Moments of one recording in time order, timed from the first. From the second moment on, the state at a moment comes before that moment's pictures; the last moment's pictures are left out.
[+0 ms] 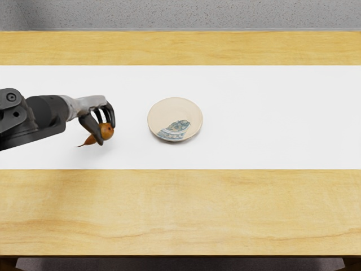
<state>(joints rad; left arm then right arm) -1.19 0.70 -0.14 -1.53 0.93 -0.08 0.61 -0.02 0.00 0.12 0.18 0.11 0.08 -0.01</state>
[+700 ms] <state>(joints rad) -1.37 0.48 -0.16 -1.30 0.78 -0.17 0.61 -0.02 0.00 0.12 0.18 0.11 0.08 -0.01</state>
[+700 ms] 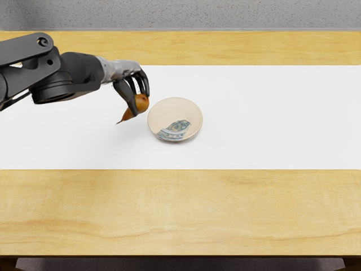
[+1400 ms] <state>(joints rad) -1.48 0.24 -0.16 -1.06 0.77 -0.19 0.61 -0.02 0.00 0.12 0.18 0.11 0.08 -0.01</state>
